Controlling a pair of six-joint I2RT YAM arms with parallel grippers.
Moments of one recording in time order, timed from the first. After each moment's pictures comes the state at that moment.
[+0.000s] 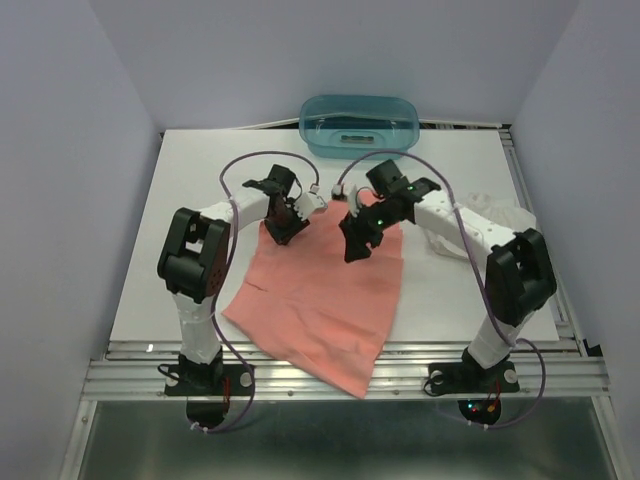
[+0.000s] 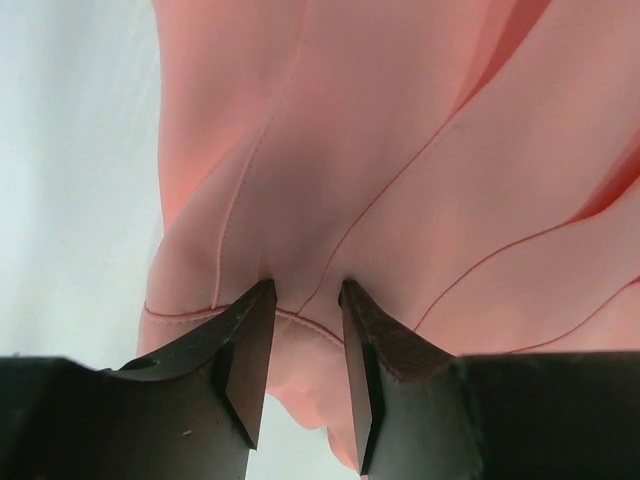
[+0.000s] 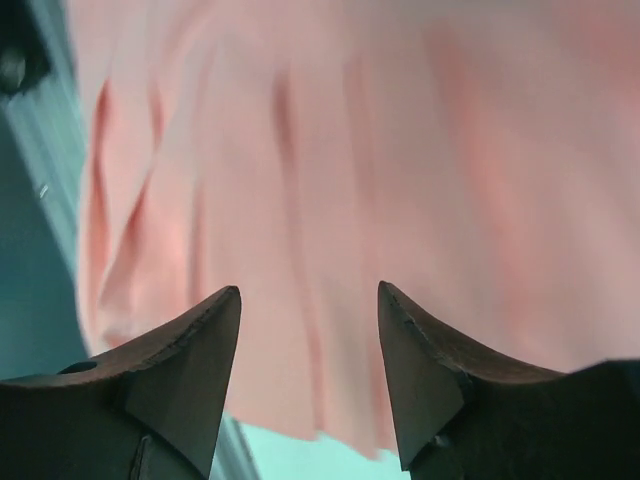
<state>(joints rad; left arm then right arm) -0.40 1.94 1.34 -0.62 0.16 0.64 0.62 1.74 1.33 -0.77 -0.69 -0.33</state>
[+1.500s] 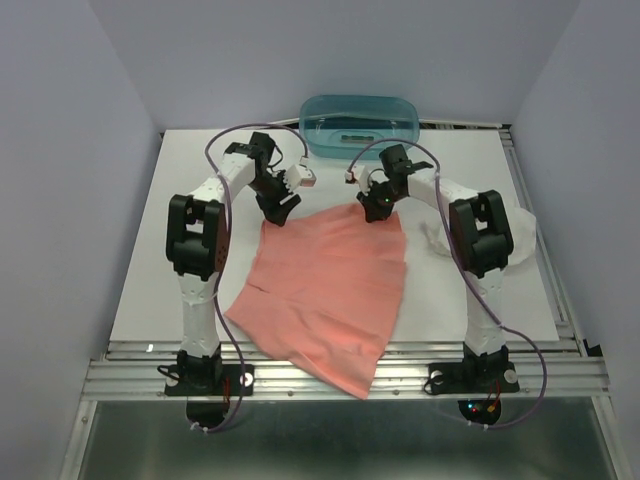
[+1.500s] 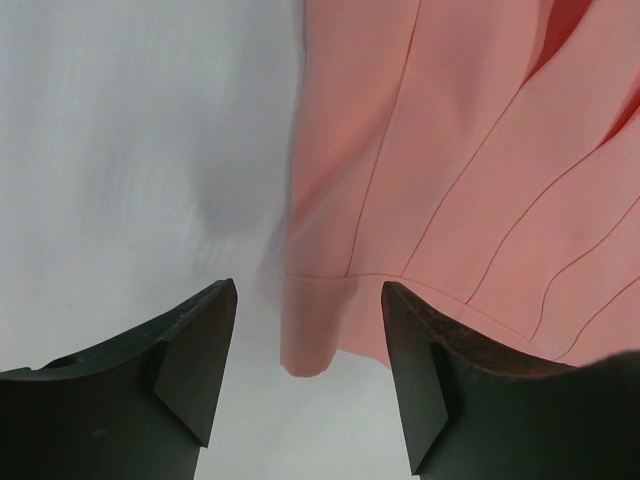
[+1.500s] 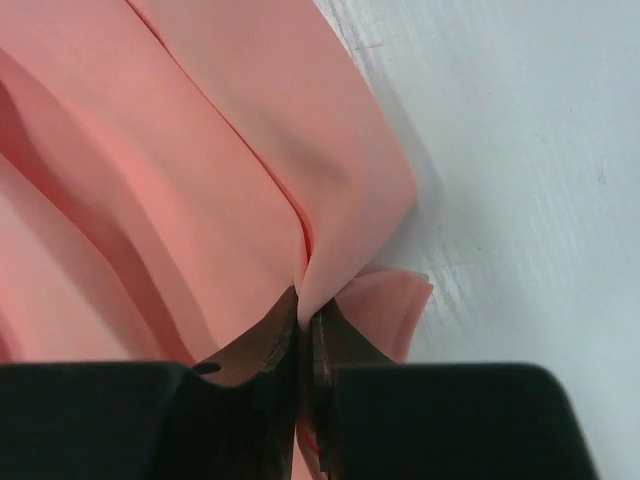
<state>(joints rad) -0.26 2.14 1.81 -1.01 0.42 0.88 0.33 2.19 1.67 -0.62 -0.50 -0.72</state>
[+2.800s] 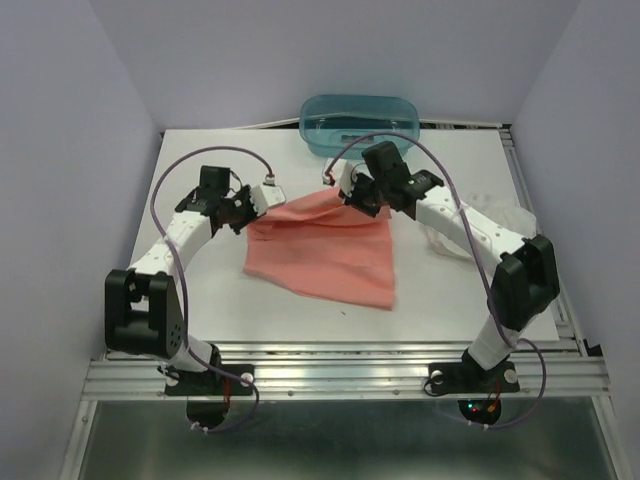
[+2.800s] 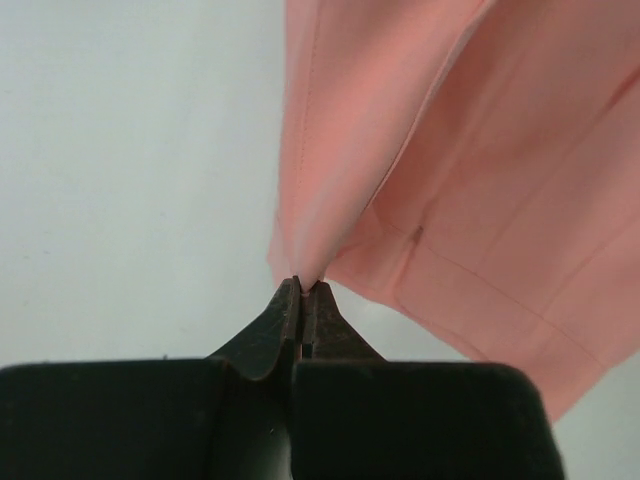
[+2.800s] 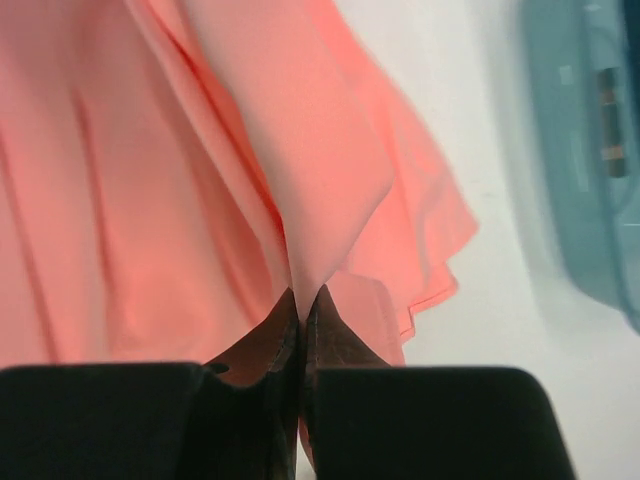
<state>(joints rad) -0.14 1.54 1.15 -0.42 0.41 0.92 0.54 1.76 1.58 -0.57 -0.19 -0.65</state>
